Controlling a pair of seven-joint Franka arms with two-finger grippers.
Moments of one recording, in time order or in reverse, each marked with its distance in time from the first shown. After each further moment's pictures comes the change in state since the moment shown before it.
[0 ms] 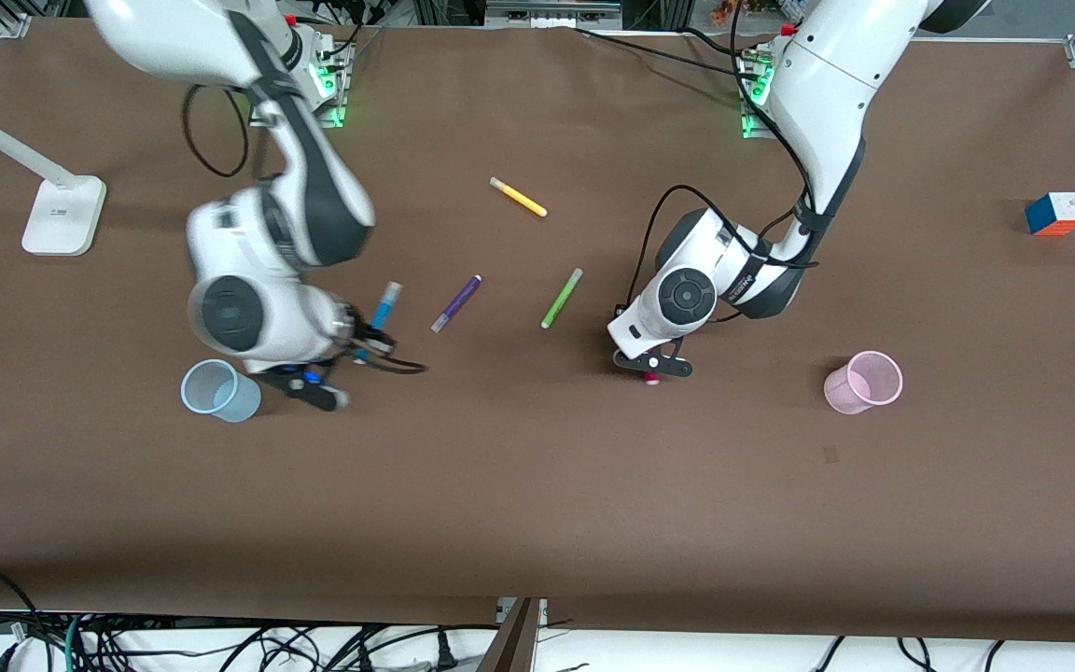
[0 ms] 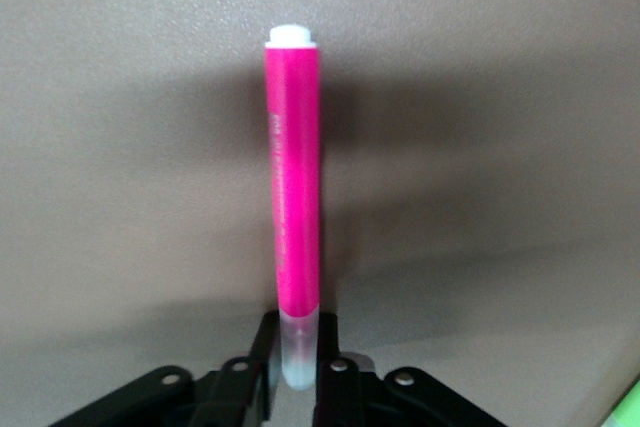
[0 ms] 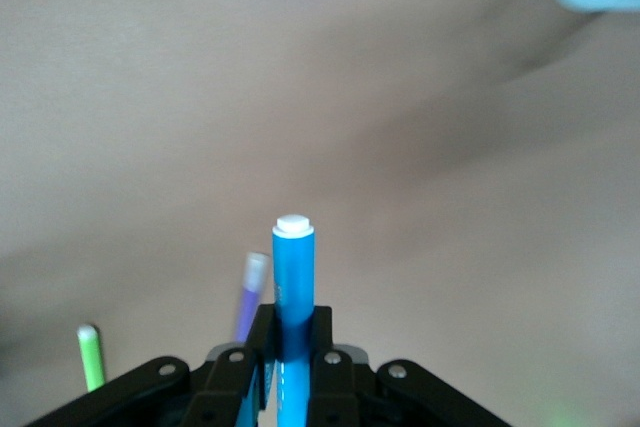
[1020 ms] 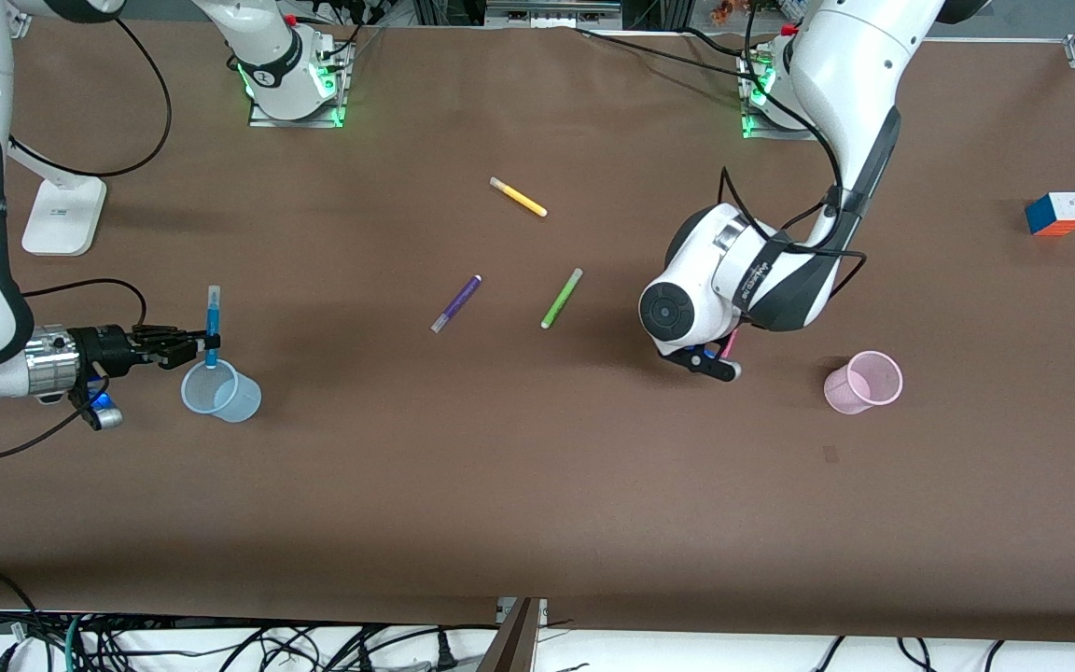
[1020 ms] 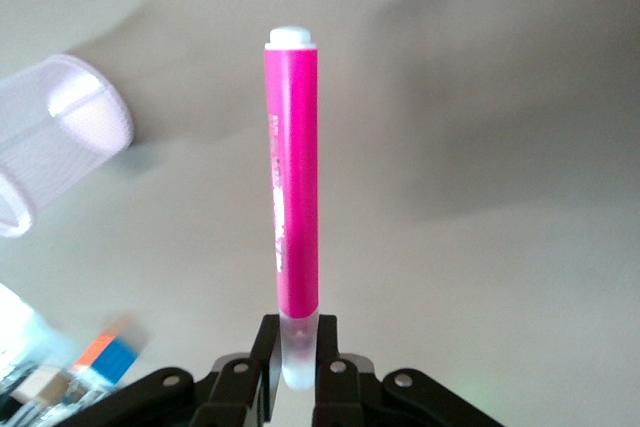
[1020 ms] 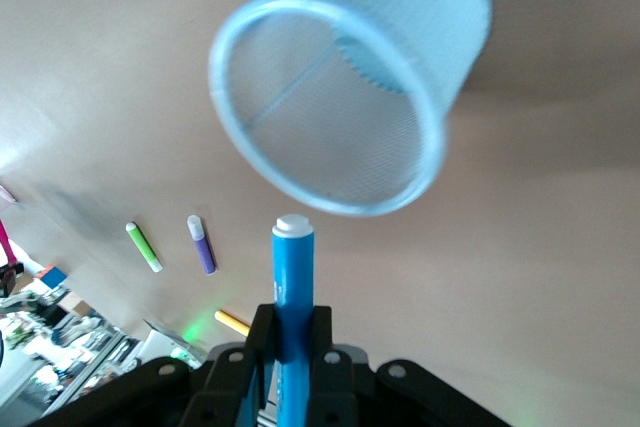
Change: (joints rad) left arm 0.012 -0.033 0.001 0.229 0.400 -0.734 0.147; right arm -0.553 0.186 -0.004 -0.011 0.389 -0.179 -0.670
